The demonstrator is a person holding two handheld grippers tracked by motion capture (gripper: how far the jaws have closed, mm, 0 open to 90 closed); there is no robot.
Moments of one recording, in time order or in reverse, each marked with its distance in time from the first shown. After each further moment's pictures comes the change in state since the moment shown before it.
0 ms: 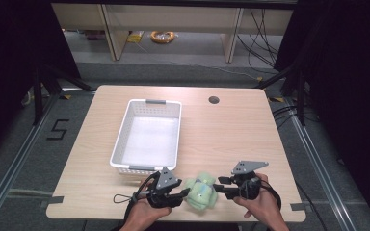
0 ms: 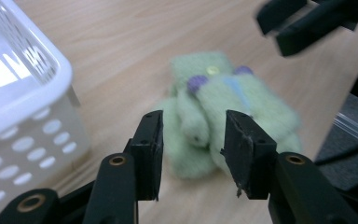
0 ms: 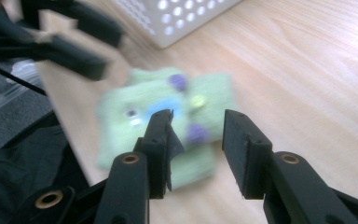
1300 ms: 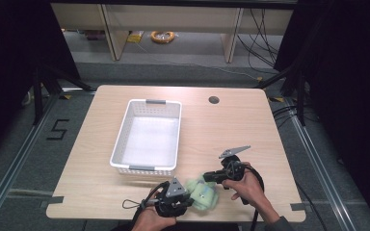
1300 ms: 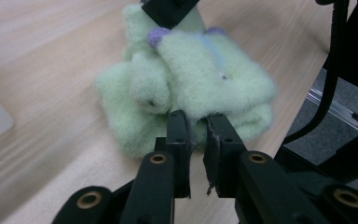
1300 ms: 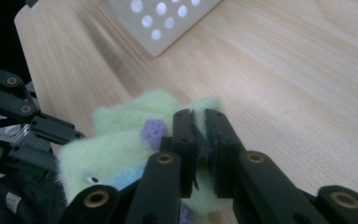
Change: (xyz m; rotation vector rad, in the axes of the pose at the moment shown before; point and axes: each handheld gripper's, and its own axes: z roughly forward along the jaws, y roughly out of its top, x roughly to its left) left arm -0.020 -0.014 0.022 0.051 -0.054 0.012; right arm -0.035 0.020 0.054 0.083 0.161 0.155
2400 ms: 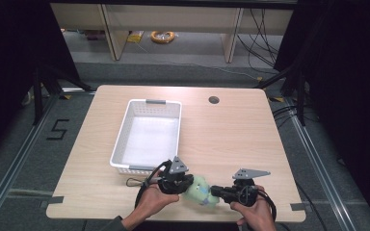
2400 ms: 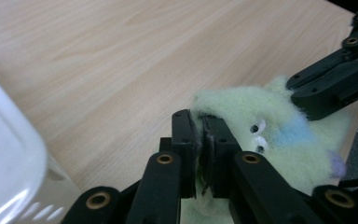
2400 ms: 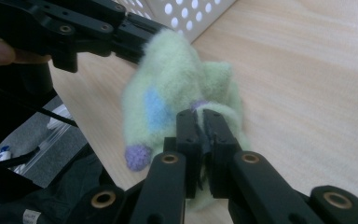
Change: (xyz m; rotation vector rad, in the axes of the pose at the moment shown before) left arm 0.034 0.042 0.011 0.003 0.036 0.016; right arm 0.044 -0.054 -0.029 -0.184 -0.045 0.073
